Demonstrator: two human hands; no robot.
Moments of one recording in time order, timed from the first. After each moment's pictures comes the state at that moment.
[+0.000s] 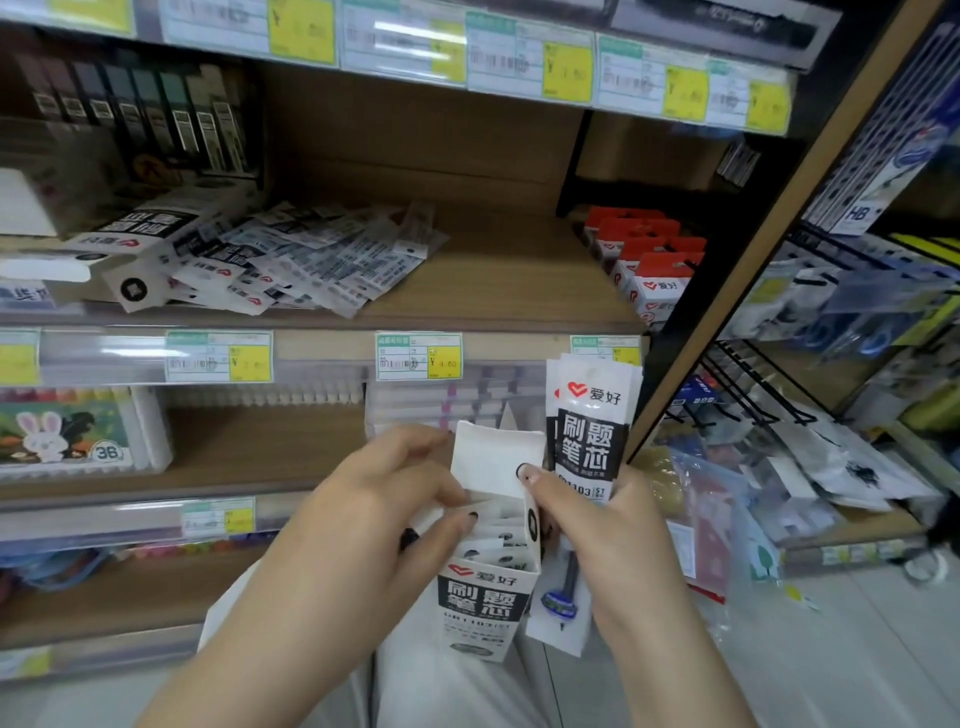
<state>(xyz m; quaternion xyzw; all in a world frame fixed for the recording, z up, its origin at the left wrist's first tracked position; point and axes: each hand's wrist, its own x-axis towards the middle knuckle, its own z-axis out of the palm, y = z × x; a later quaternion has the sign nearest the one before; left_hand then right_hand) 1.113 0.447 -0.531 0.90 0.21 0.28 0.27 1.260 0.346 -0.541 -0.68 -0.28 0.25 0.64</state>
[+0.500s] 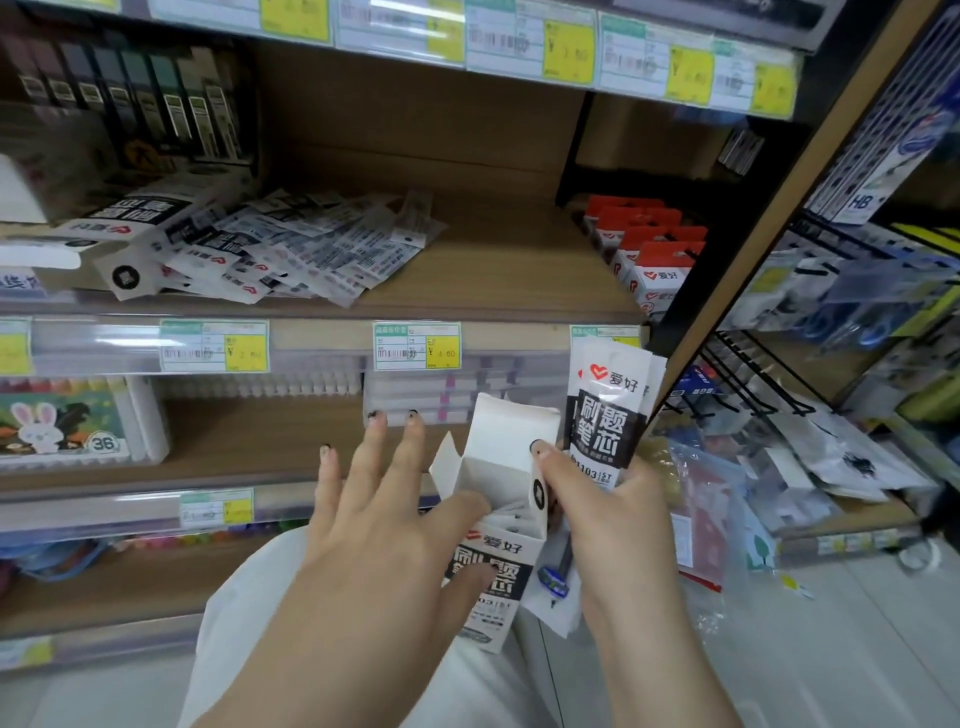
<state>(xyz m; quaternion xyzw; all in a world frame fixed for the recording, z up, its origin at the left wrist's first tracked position) 1.117 0.419 -0.524 0.95 0.27 0.13 0.10 1.255 0.352 -0.545 -0.69 -0.21 0.17 0.67</state>
